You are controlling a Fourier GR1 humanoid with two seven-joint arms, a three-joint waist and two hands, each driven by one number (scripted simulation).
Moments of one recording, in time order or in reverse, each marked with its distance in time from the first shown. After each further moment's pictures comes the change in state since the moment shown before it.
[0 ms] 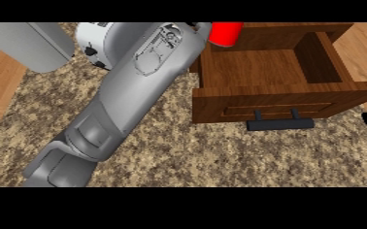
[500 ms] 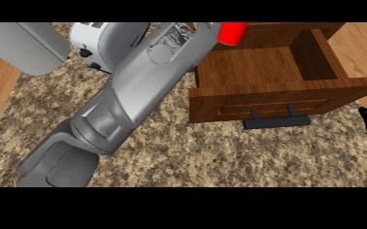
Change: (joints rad) left arm -0.104 0.000 -0.105 0.189 0.132 0.042 -0.078; right arm -0.036 -0.011 0.006 0.012 0.007 -0.006 0.018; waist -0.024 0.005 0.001
